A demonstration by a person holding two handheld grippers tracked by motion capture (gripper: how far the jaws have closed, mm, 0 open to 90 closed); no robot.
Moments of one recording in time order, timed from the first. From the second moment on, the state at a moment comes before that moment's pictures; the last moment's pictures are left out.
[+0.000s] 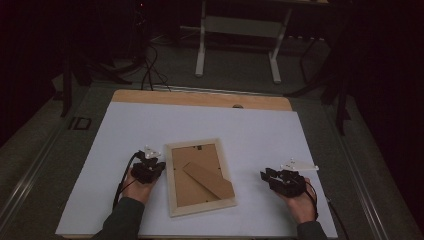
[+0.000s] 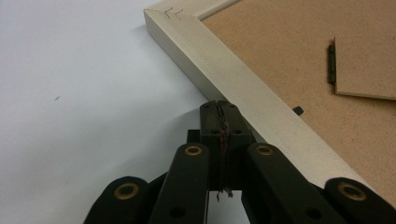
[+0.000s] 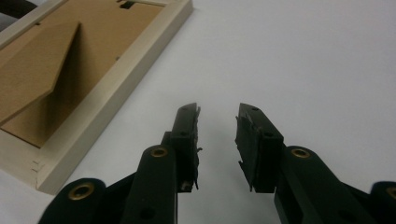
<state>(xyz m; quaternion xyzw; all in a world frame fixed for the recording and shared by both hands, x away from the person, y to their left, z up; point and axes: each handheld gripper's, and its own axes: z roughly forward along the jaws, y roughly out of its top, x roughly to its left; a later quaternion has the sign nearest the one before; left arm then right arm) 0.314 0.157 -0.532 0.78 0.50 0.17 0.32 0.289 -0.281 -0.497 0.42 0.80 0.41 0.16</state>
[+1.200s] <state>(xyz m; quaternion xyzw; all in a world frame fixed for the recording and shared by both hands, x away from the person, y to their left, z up) 0.346 0.130 -0.534 0.79 0.49 0.14 0.35 0.285 -0.250 -0.516 0.38 0.83 0.39 0.13</state>
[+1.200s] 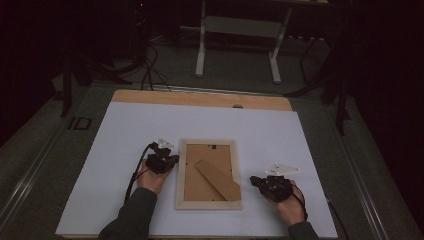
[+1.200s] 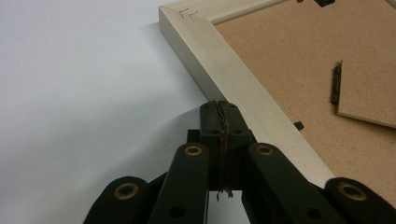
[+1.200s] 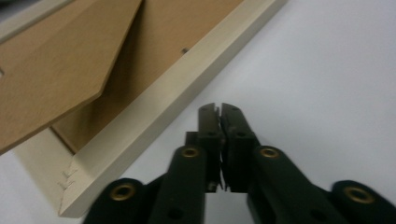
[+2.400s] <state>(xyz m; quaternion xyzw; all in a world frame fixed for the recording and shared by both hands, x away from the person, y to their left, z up) 0.346 0.128 -0.528 0.81 0.45 0.12 0.36 0.279 -0.220 -0.530 0.32 0.87 0.36 0.08</state>
